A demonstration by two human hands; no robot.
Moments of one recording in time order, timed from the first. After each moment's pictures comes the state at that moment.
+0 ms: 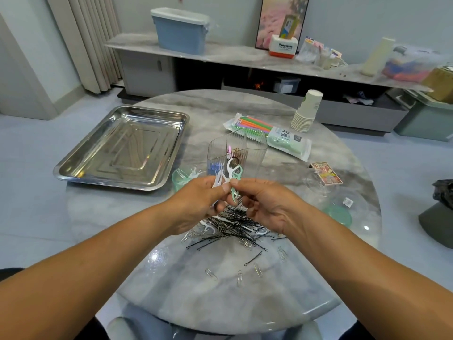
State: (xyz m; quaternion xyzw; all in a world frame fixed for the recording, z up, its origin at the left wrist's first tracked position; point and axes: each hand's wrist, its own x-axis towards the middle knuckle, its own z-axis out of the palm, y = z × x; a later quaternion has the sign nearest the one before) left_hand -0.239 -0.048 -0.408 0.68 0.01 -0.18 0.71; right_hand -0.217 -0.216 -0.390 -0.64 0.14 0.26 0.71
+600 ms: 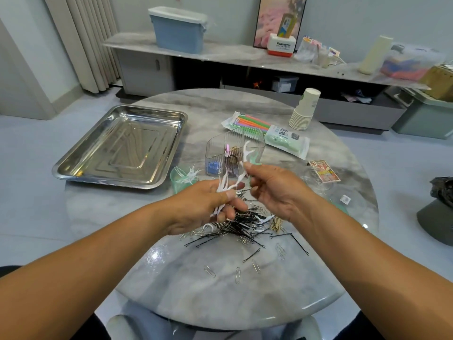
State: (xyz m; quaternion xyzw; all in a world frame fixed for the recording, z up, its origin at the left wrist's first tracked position) left_hand -0.245 -0.050 -0.407 0.63 -0.04 -0.27 0.73; right_hand -0.205 -0.234 -0.376 -0.60 0.12 0.20 0.76
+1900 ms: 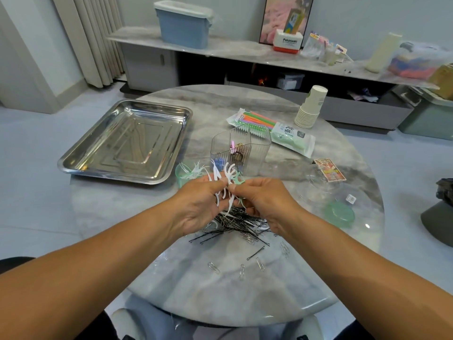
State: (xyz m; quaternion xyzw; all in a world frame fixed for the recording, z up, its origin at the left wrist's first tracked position) left_hand -0.247 -0.061 -0.405 0.44 0.16 -0.17 0.87; right_hand -0.231 -0.210 -0.396 -0.75 0.09 0.18 0.63
